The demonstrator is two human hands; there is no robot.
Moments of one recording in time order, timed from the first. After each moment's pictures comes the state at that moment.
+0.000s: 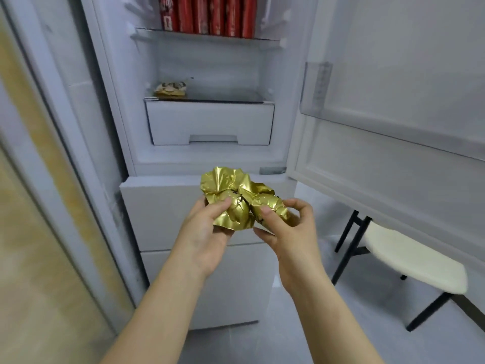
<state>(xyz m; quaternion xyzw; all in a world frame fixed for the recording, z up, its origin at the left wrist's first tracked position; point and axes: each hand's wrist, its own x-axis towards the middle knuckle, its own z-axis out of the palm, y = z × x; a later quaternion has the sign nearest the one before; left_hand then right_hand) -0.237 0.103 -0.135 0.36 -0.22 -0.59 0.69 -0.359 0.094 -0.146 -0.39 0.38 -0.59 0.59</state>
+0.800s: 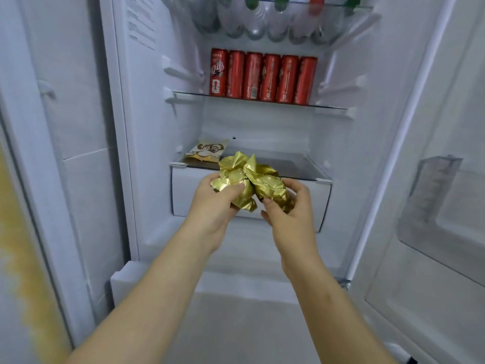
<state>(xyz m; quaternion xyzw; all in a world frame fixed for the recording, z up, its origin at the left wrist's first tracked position) -0.142 -0.130 -0.053 0.42 -0.31 -0.39 0.76 -0.252 -0.159 -0.073 -0.60 0.29 -0.58 0.46</state>
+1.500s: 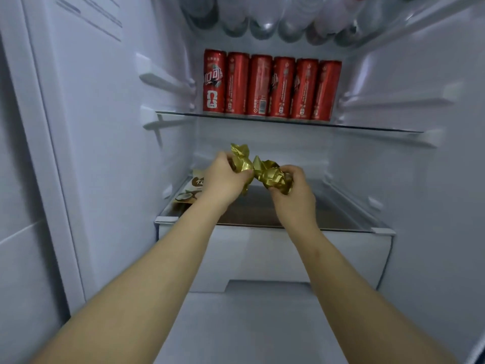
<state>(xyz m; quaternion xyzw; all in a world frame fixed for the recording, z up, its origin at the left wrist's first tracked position) -0.010 -0.337 -0.005 0.60 -0.52 -0.13 0.60 -0.135 -0.363 -0.038 -0.68 0.39 -0.57 0.25</state>
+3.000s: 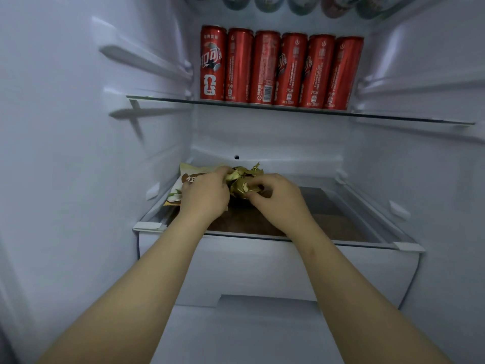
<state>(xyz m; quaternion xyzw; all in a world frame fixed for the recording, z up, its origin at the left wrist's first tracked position) 0.019 -0.371 -0.038 0.75 -0.56 0.06 0.35 -0.124 -0.401 -0.036 -0.83 0.36 -0.40 0.17</state>
